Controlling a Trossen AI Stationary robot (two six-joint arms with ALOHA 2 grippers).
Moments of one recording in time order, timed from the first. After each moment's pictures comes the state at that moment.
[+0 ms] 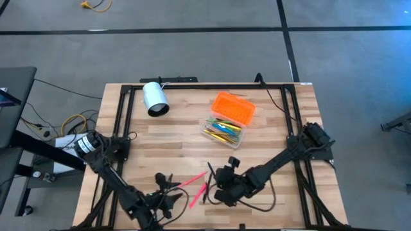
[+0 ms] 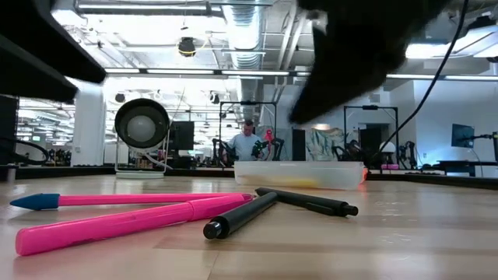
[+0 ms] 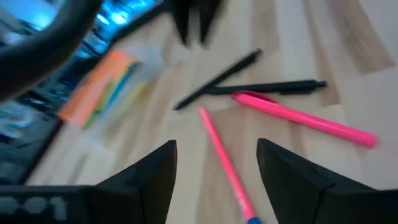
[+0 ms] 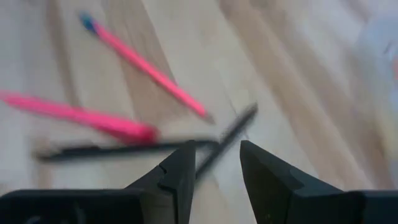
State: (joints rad) left arm -0.95 1.88 1.04 -0.37 -1.12 -0.61; right arm 0.57 1.94 1.28 -0.48 0.61 0.73
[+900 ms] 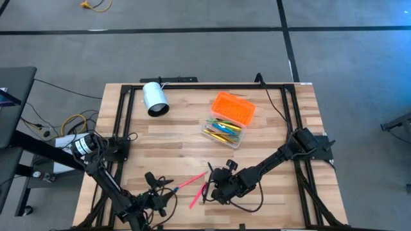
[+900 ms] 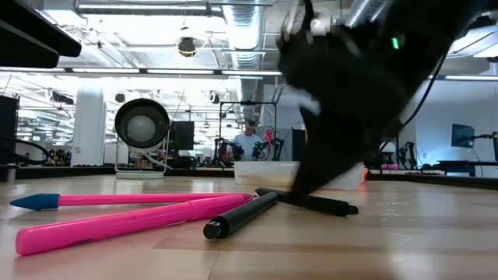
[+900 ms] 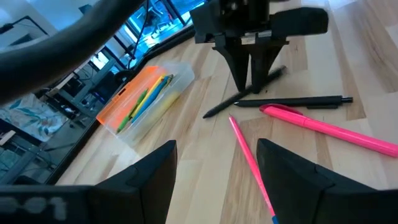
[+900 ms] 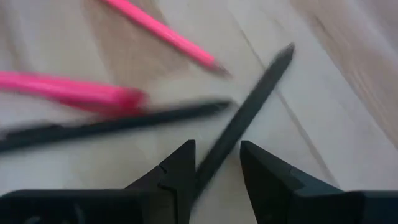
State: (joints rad) left arm -1.03 1.88 1.04 -0.59 -1.30 -0.89; right arm 0.53 2.07 1.28 -0.43 0.49 0.85
